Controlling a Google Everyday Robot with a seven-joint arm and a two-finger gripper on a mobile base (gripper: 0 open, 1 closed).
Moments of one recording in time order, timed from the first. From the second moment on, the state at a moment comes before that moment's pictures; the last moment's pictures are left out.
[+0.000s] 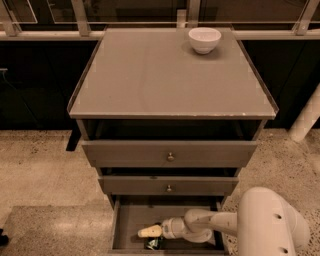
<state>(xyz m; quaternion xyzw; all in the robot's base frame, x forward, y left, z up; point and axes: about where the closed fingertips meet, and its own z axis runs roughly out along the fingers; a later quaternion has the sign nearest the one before) 0.499 0.012 0.167 -0.12 0.91 0.38 0.15</state>
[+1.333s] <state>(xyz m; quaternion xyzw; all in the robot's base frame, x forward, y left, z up) 0.492 0.018 0.149 -0.12 0.92 0.35 0.11</state>
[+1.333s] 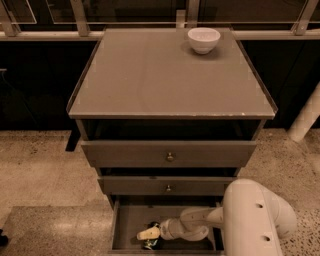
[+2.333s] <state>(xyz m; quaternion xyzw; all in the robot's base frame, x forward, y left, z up) 0.489 0.043 0.167 -0.16 0.91 0.38 0.11</state>
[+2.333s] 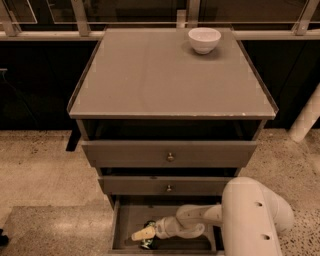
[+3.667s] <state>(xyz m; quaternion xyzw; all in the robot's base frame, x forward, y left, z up) 0.499 0.056 0.199 -0.18 0.89 0.40 0.12</state>
